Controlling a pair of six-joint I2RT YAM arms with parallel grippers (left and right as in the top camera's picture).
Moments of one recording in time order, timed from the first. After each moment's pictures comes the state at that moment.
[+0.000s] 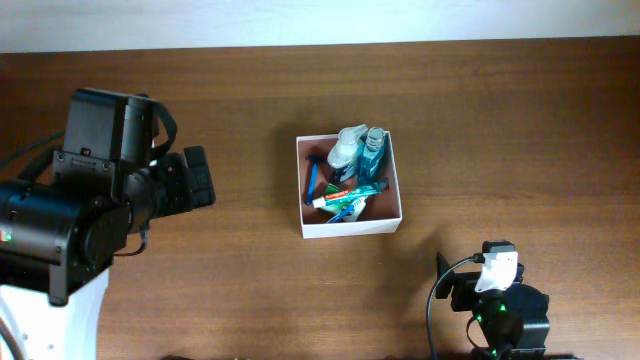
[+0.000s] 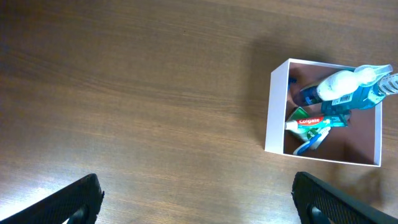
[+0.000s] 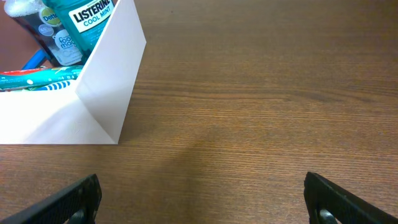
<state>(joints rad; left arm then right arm) -0.25 1.39 2.06 -1.69 -0.19 -0.38 -0.01 0.02 0.16 -0.64 -0.09 0.03</state>
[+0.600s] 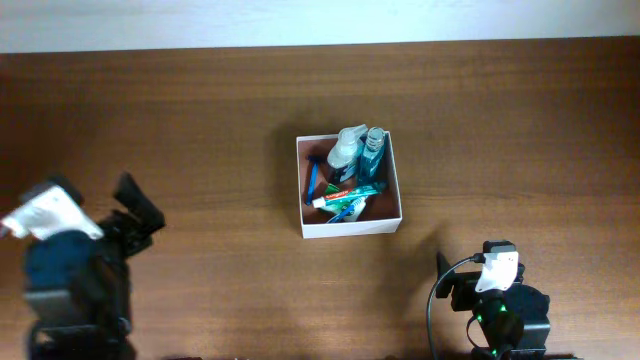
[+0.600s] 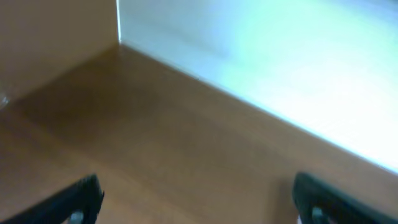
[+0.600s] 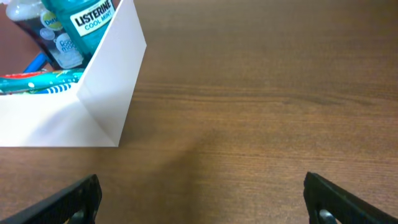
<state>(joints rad) 0.05 0.67 1.02 -0.73 -0.28 -0.36 -0.01 0.02 0.16 -0.64 -0.09 0.03</state>
